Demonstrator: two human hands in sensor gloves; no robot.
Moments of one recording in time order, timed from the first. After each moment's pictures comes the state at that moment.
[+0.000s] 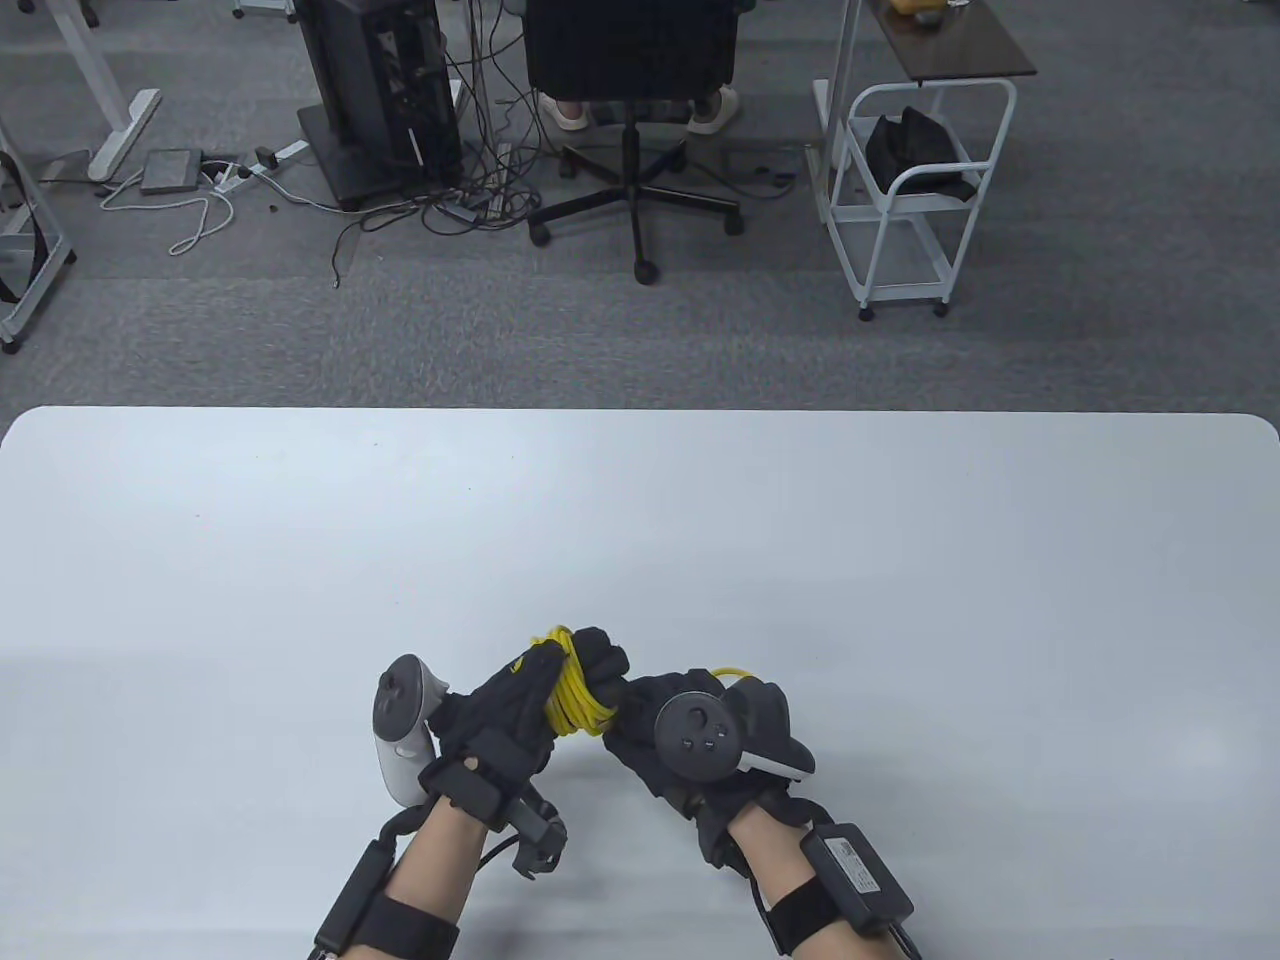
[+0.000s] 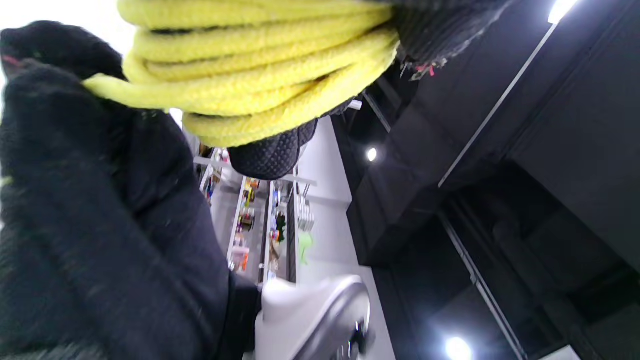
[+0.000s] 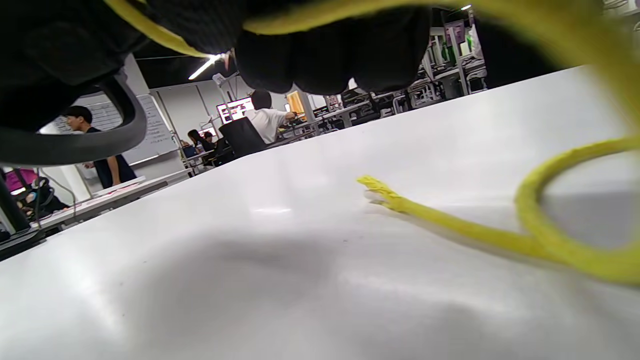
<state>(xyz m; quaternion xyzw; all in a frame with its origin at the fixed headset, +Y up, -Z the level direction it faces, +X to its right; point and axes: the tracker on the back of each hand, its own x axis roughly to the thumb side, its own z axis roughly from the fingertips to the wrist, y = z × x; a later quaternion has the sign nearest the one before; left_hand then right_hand) -0.163 -0.737 -0.307 -0.11 -0.21 0.76 0.60 0.049 -0.726 -0.305 0.31 0.03 0.93 0.19</state>
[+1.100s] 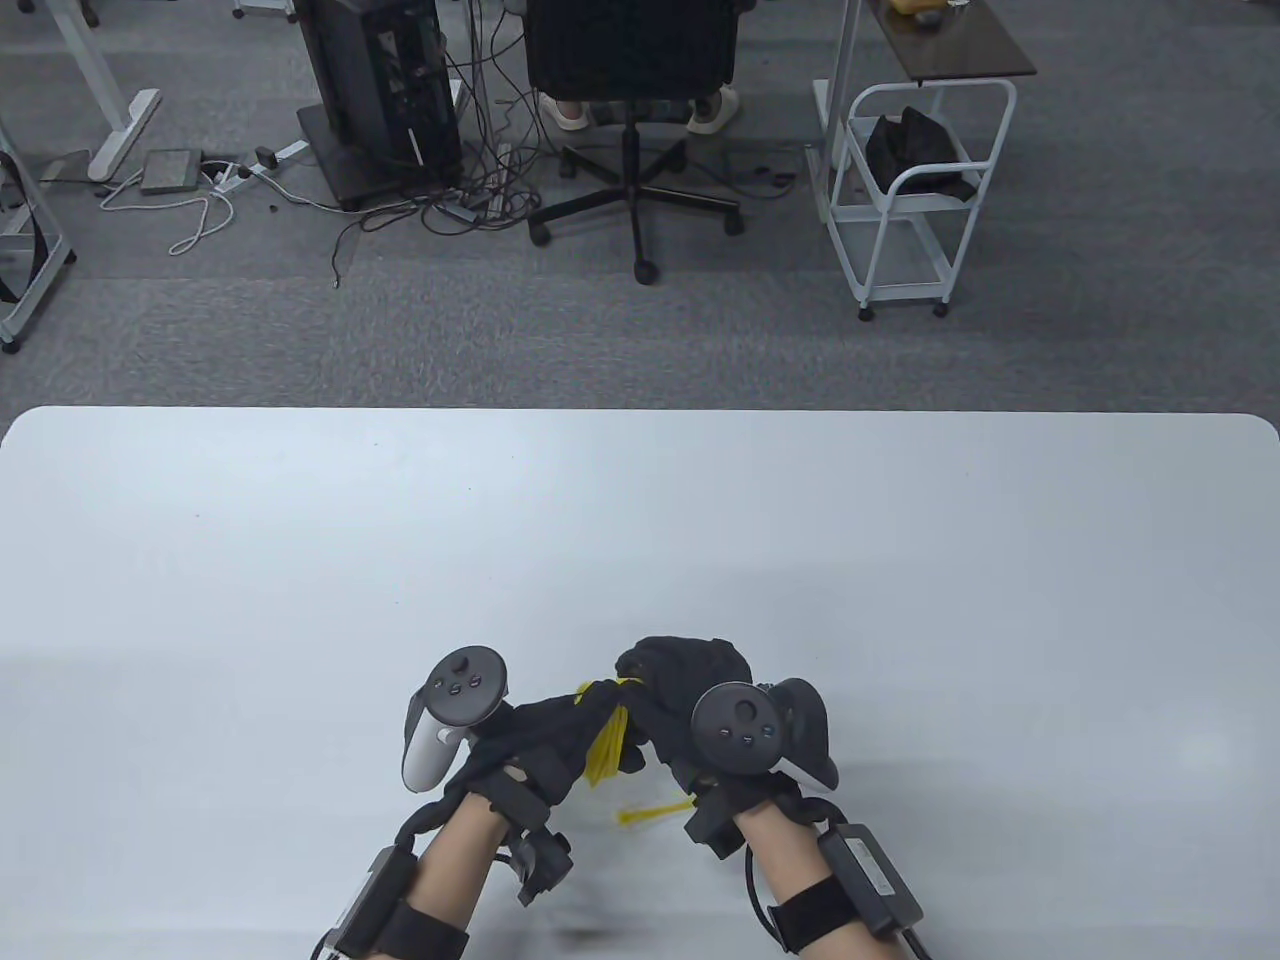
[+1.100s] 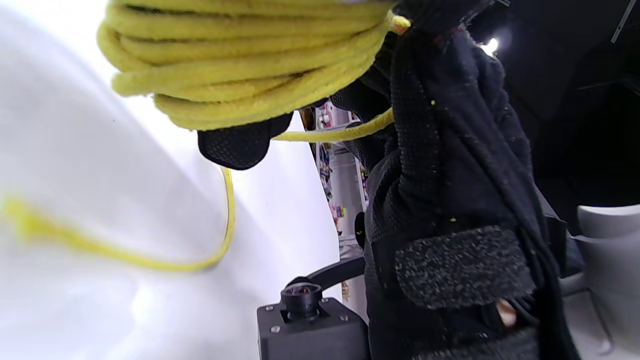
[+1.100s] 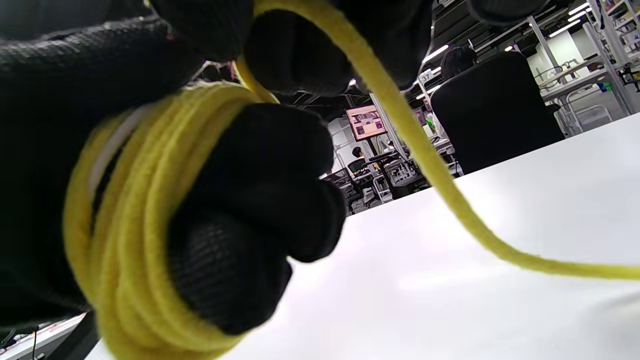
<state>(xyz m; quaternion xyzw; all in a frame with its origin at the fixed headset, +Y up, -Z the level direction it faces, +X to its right) -0.147 -0.745 -0.305 -0.22 -0.18 0.58 0.77 0.058 -0.696 -0.298 0.26 -0.09 0.92 0.27</state>
